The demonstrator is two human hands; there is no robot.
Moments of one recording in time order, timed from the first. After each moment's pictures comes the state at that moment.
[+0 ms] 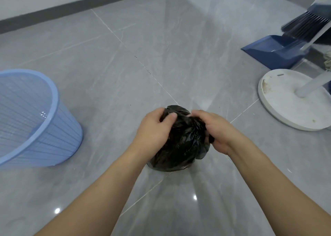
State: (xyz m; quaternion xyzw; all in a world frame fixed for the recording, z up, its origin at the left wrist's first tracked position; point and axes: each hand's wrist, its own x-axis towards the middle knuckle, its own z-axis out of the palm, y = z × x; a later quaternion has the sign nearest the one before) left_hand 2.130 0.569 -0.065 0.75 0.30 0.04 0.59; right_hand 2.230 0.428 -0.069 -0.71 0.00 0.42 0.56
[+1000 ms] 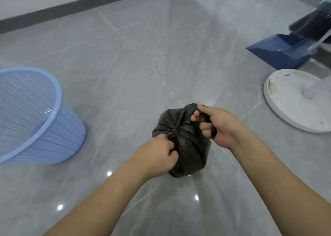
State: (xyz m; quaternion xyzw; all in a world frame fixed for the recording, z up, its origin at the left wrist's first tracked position) left_hand 2.098 0.568 -0.096 0.94 0.10 -0.17 0.27; right_hand 2.246 0.438 -0.069 -0.62 0.09 0.46 0.63
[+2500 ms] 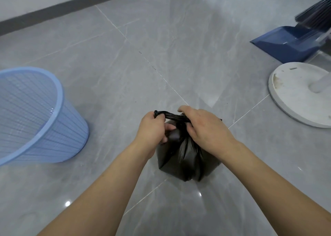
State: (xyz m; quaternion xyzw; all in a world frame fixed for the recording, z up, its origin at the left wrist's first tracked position) left_hand 2.133 0.578 -0.080 0.60 0.43 -0.01 0.67; right_hand 2.217 0.441 -0.094 -0.87 -0.46 0.05 0.17
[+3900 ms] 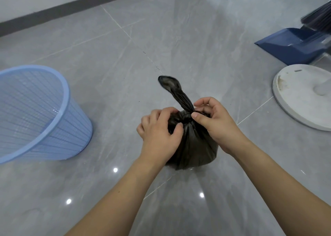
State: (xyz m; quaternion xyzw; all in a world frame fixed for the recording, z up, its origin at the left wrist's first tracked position) left_hand 2.114 0.560 -0.098 0.88 0.30 0.11 0.35; right_hand 2.218 0.443 -0.080 -0.73 -0.15 0.28 0.60
